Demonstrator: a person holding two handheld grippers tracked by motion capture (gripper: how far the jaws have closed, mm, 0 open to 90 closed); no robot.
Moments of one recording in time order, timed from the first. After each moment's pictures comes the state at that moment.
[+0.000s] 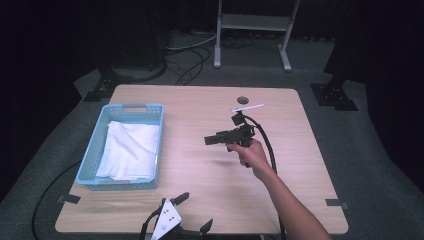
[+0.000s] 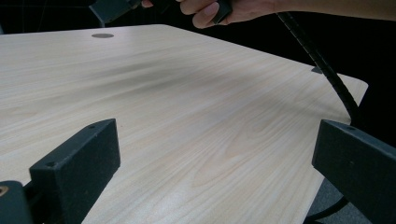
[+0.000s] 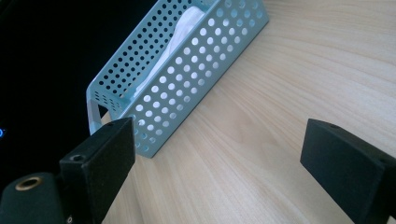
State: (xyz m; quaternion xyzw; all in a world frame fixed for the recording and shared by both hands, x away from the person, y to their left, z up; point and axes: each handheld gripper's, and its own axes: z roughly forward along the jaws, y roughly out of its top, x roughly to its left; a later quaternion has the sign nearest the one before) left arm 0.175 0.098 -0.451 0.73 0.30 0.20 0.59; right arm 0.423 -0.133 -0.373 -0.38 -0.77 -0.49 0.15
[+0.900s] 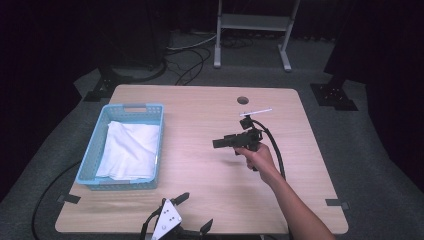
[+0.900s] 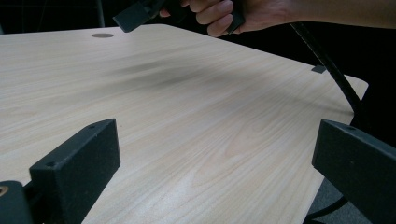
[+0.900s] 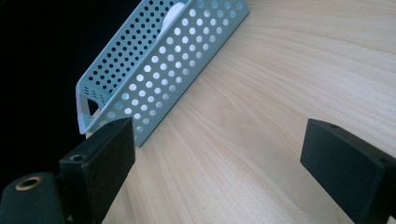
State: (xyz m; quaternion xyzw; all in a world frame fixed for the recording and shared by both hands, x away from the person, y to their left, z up) left arm 0.174 0.098 -0.451 0.73 0.30 0.20 0.59; right arm 0.417 -0.156 -0.384 -0.40 -0.76 -0.49 0.14
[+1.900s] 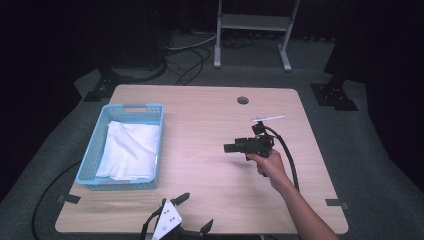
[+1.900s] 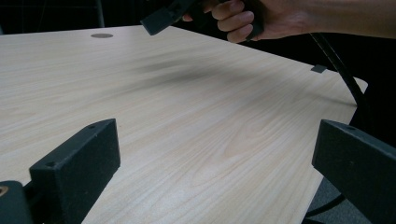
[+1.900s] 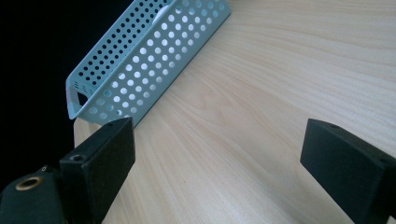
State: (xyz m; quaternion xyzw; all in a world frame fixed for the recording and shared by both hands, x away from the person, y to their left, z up) left arm 0.174 0.097 -0.451 0.73 0.30 0.20 0.59; right arm 0.401 -0.187 -0.391 -0.40 -0.76 -0.50 0.11
